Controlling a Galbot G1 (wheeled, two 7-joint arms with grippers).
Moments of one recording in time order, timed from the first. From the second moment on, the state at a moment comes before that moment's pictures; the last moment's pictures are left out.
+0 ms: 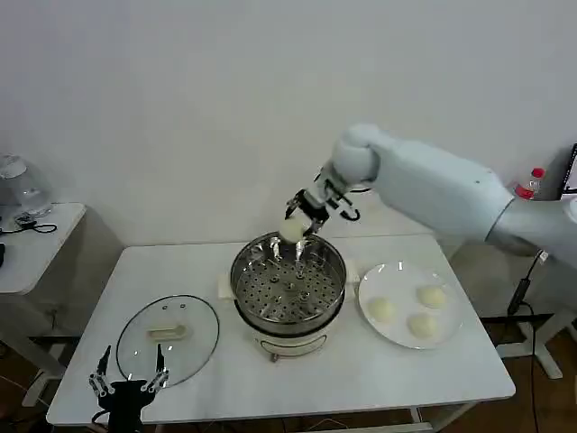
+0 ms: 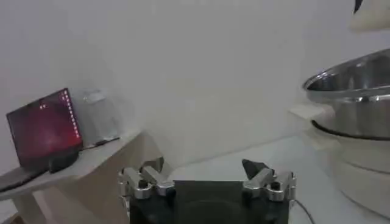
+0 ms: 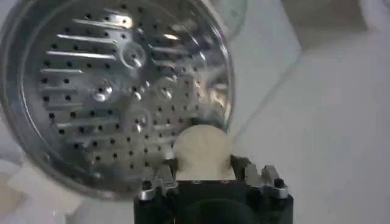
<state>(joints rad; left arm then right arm) 1.84 -1.40 -0.60 -2.19 0.14 0.03 -0.32 0.50 1.20 -1.14 1.15 -0.05 0.27 -1.00</state>
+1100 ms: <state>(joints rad) 1.86 -1.42 -0.61 -2.21 0.14 0.03 -0.32 0.38 1.33 -1.13 0.91 -0.34 0.56 -0.87</state>
